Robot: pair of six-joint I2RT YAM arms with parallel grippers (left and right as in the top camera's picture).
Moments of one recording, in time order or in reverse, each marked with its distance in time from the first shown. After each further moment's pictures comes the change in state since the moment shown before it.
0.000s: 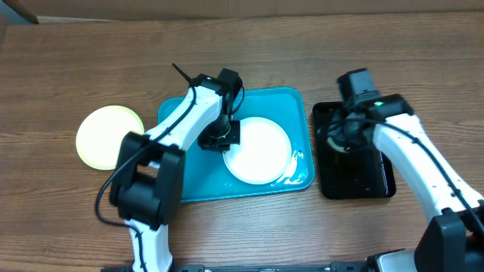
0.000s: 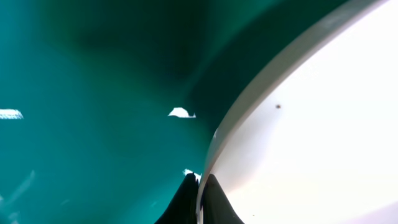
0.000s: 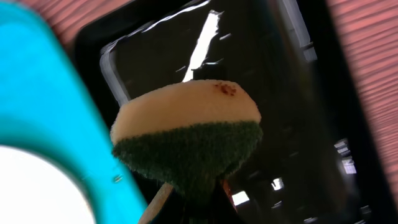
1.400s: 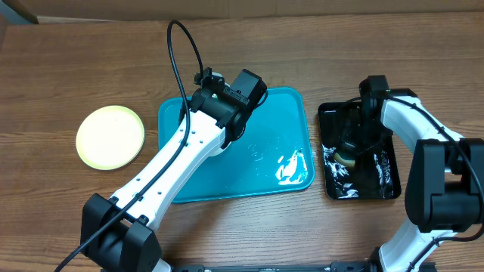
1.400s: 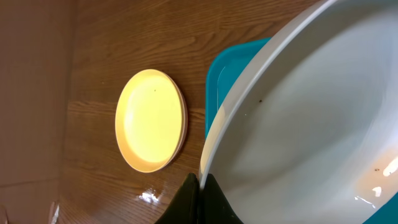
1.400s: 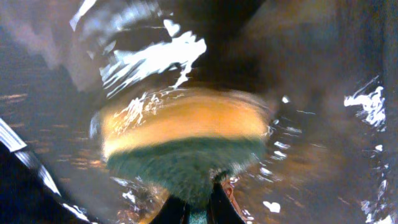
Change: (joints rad) left arm -0.187 -0.299 0.000 -0.077 -0.840 -0.090; right arm -0.183 0.326 0.007 0.035 -0.249 -0.203
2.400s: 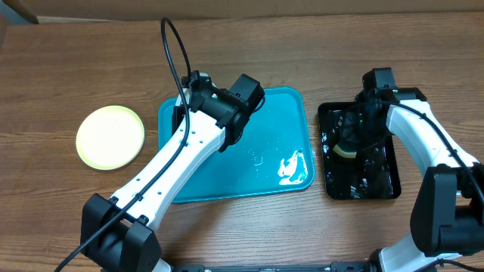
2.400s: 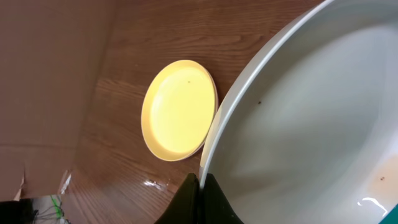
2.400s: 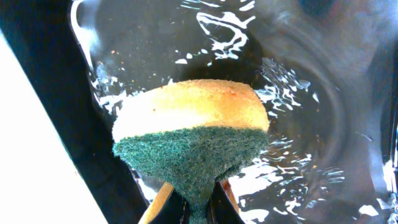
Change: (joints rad) left arm 0.000 0.000 0.000 -0.111 -0.116 -0.230; right arm 0.026 -0.150 0.000 -0.013 0.013 -0.104
